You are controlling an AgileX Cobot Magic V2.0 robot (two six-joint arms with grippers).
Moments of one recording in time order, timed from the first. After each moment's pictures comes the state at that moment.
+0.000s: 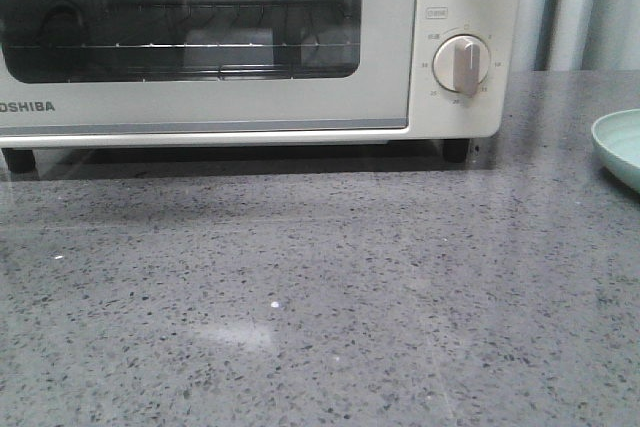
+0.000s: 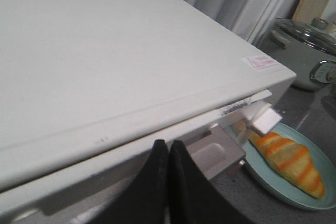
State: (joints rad) left arm -0.43 1.11 -0.78 1.56 -0.35 -1.73; right arm 0.21 0.78 -1.23 -0.25 1.02 0.12
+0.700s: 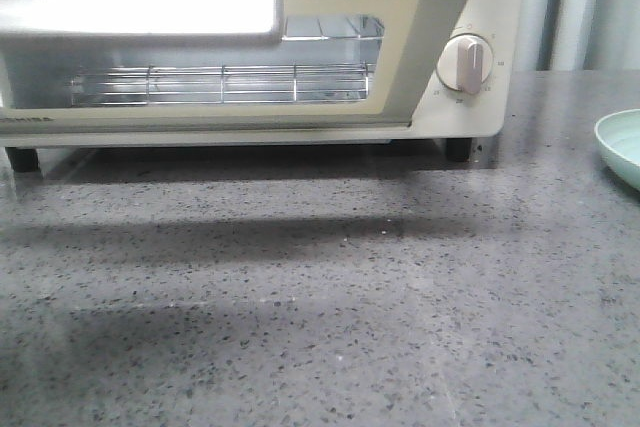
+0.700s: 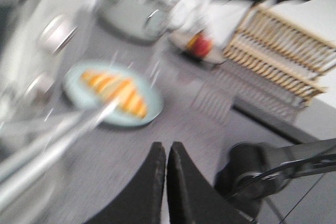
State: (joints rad) left arm -0.43 0.72 -0.58 1.59 -0.84 -1.81; right arm 0.21 0.75 -1.23 -0.26 1.16 0.11
